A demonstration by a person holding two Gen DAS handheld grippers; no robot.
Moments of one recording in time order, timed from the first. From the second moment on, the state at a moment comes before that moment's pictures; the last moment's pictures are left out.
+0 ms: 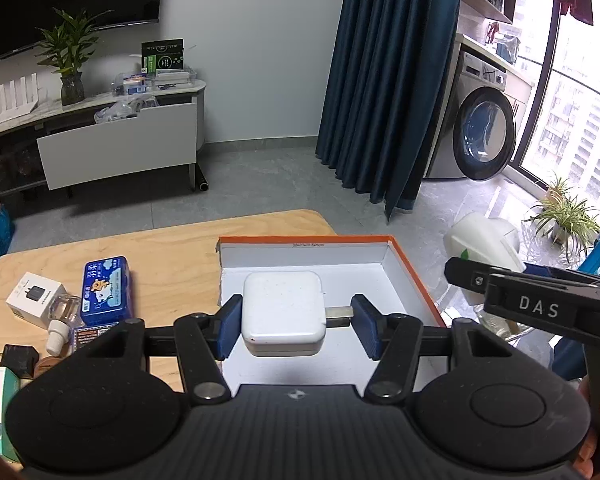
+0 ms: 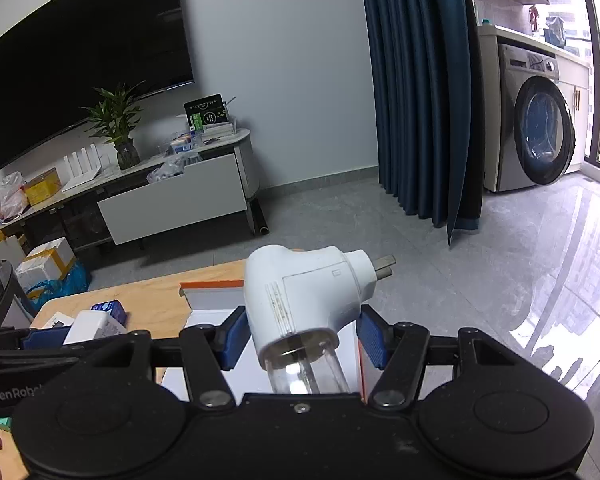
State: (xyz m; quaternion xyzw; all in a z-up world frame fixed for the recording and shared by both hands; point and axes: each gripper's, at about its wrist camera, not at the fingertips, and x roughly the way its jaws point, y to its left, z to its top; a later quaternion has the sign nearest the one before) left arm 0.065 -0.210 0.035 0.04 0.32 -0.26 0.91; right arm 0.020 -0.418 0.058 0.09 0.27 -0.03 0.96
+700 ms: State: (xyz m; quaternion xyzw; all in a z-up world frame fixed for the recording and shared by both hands) left arm 0.071 -0.213 0.026 0.04 0.33 -0.24 0.91; right arm 0.036 -0.415 0.048 0.08 0.28 -0.03 0.96
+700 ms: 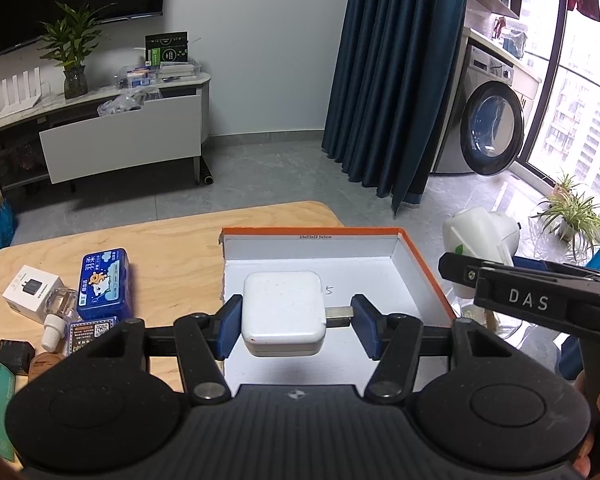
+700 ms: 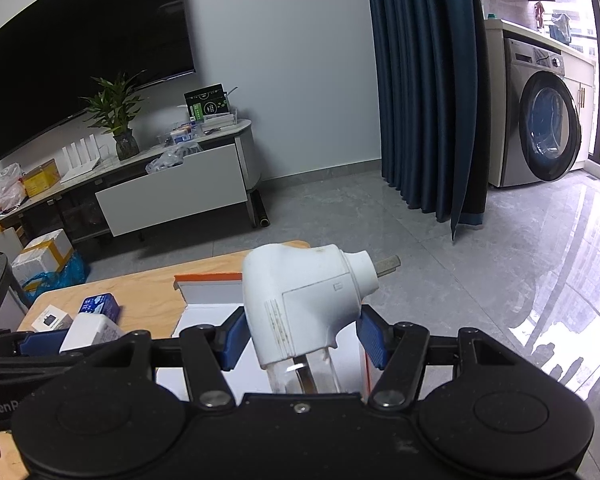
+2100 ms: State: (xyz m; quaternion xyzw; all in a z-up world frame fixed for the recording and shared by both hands) left arm 0.085 -0.231 0.012 0.04 0.34 -0.26 0.90; right arm 0.080 -0.416 0.037 0.06 0.31 -0.03 0.95
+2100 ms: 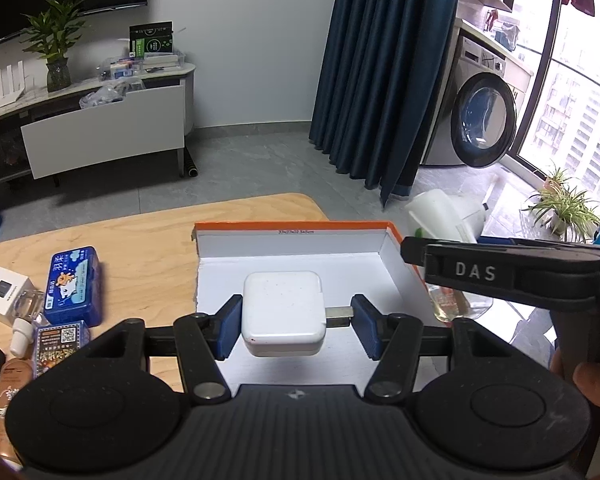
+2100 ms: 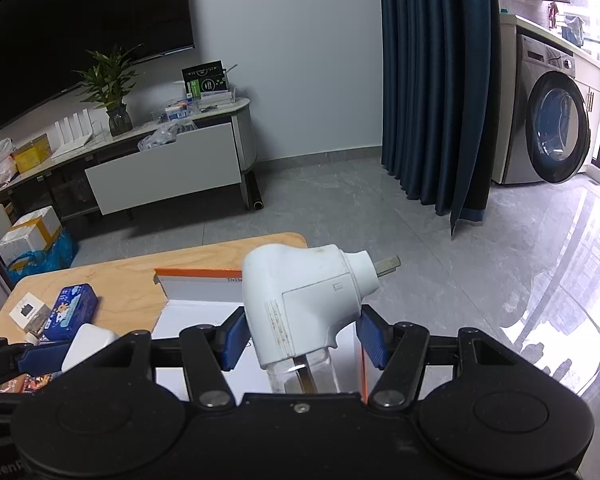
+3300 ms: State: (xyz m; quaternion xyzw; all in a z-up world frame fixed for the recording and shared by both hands) left arm 0.100 -0.253 -0.016 0.01 0.38 -0.29 0.88; right arm 0.099 -0.435 0.028 0.06 0.32 -0.06 0.95
